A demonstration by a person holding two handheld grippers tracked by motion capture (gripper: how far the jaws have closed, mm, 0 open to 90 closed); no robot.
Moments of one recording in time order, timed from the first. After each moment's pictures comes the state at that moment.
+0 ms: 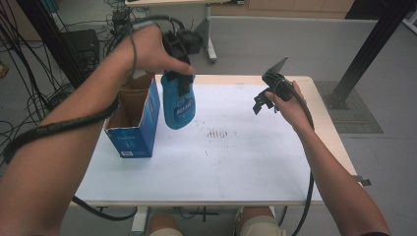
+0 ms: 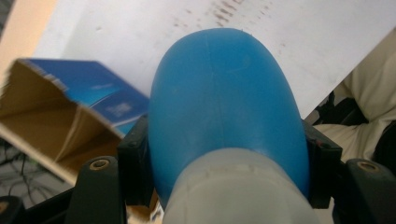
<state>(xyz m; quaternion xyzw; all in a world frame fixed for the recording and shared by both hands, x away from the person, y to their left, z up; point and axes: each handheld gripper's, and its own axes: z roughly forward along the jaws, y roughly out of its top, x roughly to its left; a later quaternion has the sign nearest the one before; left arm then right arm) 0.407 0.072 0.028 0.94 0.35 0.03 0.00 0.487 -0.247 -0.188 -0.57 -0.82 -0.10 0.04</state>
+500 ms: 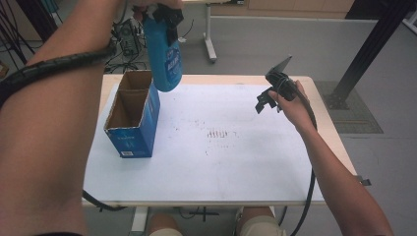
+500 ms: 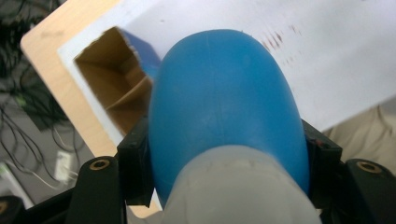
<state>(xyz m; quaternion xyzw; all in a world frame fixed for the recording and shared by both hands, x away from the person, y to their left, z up) 0.435 0.111 0.104 0.85 0.52 0.05 0.02 0.481 -0.255 -0.183 -0.57 -0.81 -0.11 0.04</state>
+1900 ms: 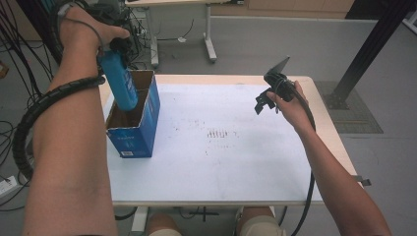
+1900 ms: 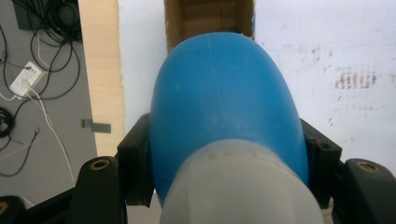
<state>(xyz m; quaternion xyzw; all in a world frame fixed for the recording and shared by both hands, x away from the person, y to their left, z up) 0.449 0.223 0.004 0.71 0.70 0.04 0.01 0.481 -0.246 -0.184 -0.57 -0.81 -0.09 0.03</state>
